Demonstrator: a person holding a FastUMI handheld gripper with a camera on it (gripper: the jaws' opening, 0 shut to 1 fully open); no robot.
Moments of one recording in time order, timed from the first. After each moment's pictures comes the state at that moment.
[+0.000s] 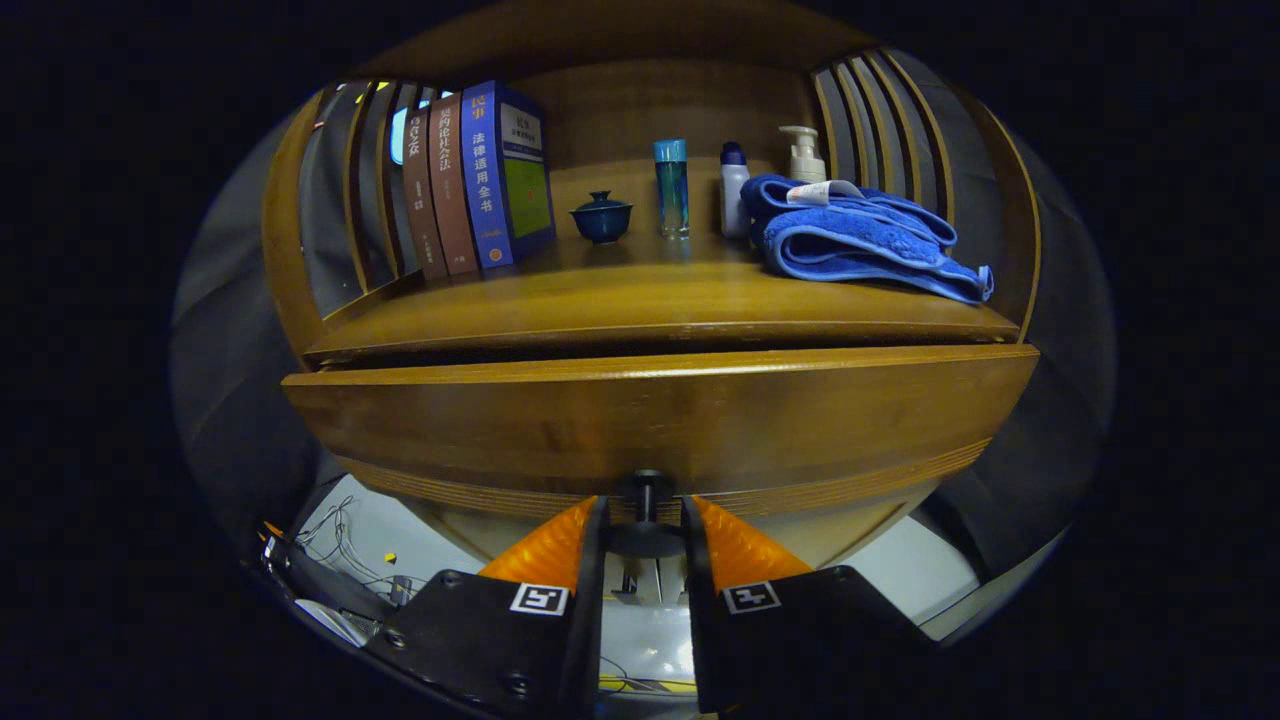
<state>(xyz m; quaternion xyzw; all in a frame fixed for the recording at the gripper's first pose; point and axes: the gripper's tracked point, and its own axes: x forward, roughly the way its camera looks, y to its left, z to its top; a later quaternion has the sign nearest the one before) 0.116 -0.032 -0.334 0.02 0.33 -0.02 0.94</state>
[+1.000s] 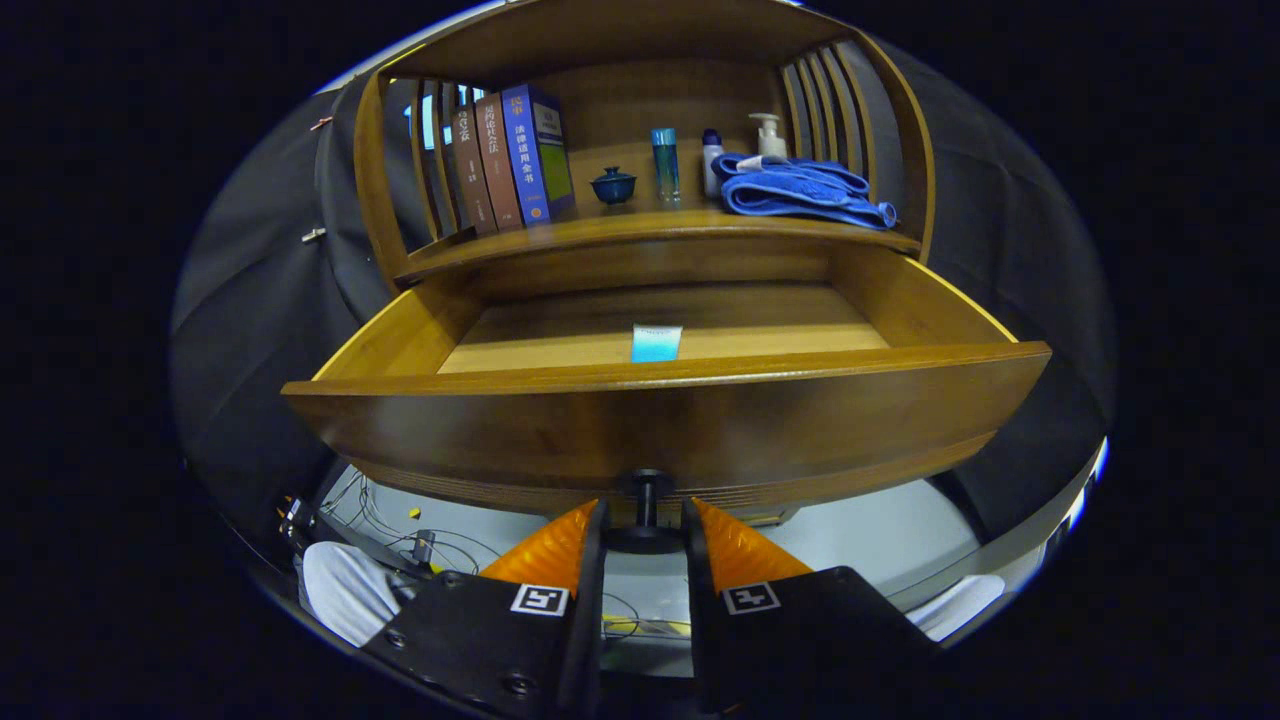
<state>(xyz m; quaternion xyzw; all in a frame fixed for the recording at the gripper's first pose) -0.031 -0.023 -0.320 0.04 0.37 -0.02 0.93</state>
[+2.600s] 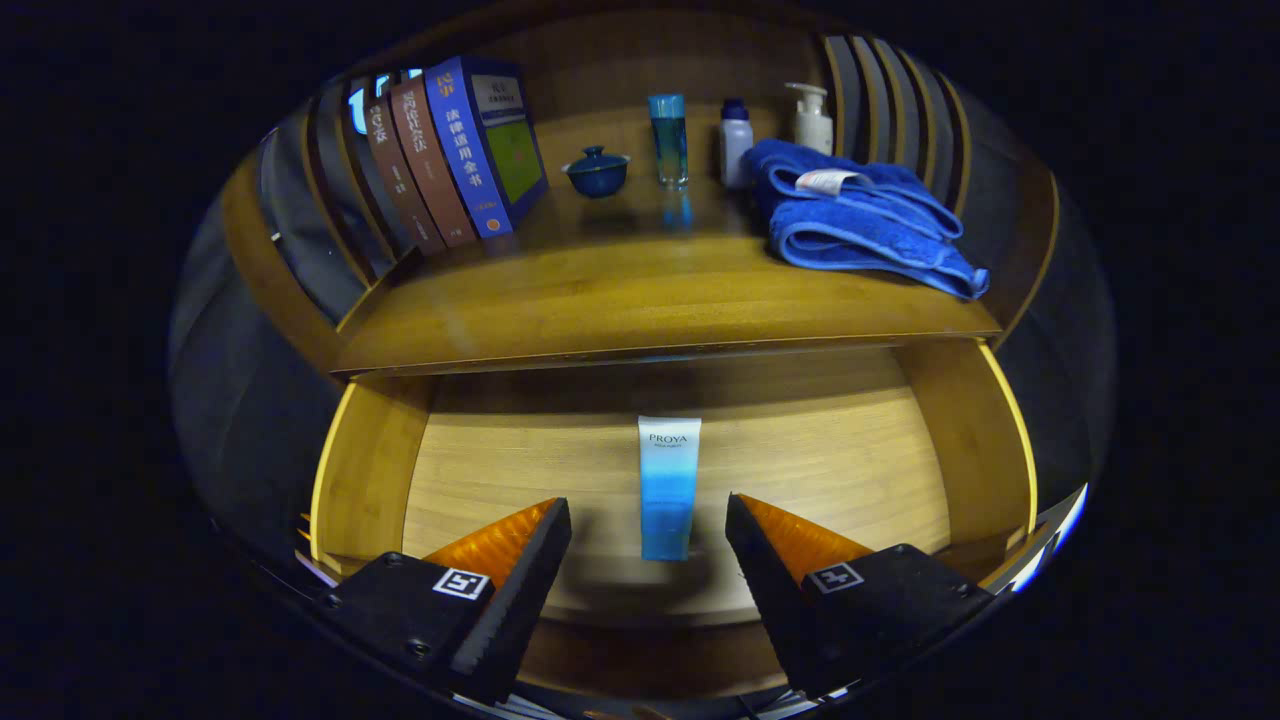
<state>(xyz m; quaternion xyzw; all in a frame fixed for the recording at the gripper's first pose) 0.108 -0.022 -0.303 0.04 0.49 -0.04 0.87</state>
